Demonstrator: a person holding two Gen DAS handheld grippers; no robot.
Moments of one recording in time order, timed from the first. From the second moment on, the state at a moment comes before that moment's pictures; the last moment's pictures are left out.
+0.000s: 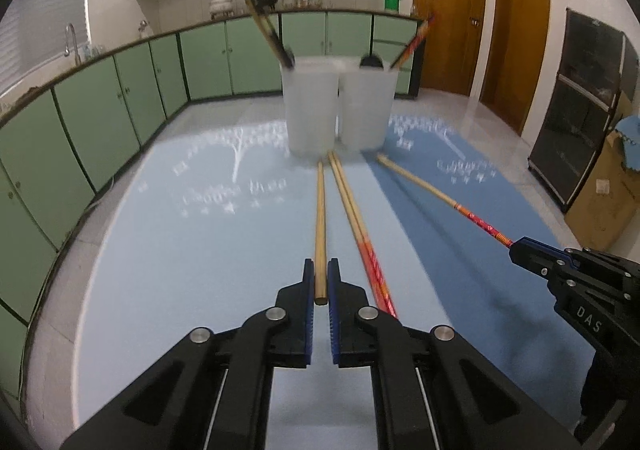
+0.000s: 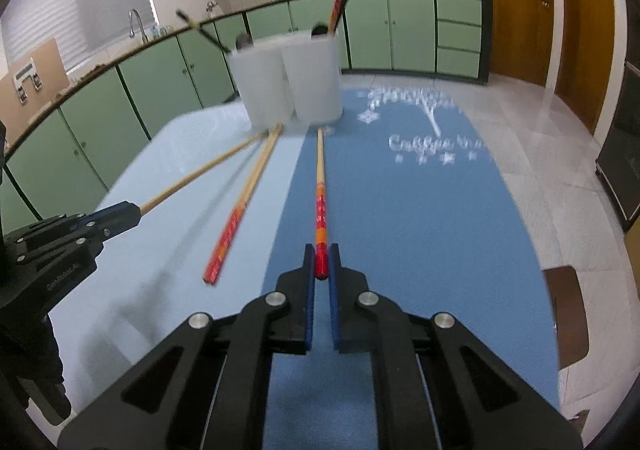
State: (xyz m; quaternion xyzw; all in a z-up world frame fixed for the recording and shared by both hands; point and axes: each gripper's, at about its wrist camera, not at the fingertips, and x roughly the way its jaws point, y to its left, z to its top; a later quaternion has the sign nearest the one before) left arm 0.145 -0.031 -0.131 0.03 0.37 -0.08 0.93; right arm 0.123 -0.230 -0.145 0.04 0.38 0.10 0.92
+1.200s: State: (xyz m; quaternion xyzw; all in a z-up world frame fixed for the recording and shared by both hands) left arm 0.198 -0.027 0.032 0.02 0.21 -0.13 0.97; right arm 0.202 -0.228 0.064 0.02 0.29 0.20 0.94
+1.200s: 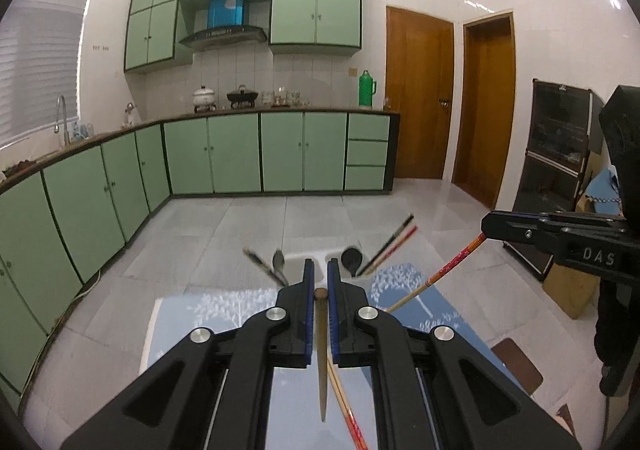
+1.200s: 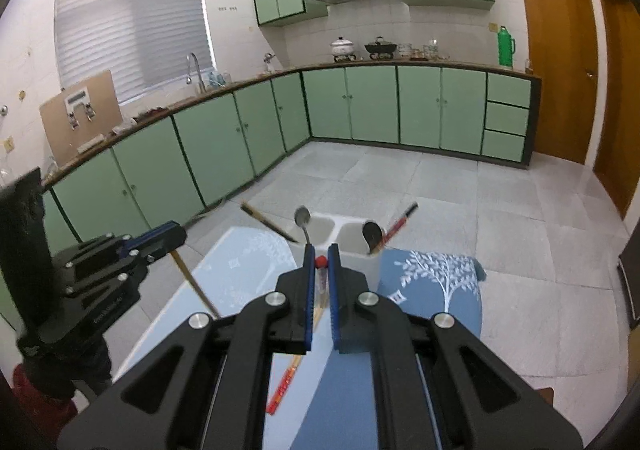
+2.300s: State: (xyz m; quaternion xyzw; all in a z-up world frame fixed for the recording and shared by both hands) left arm 0.356 -0.063 0.029 0.02 0.15 -0.12 0.98; right arm 0.357 -0.196 0.052 -0.04 0.35 0.15 0.92
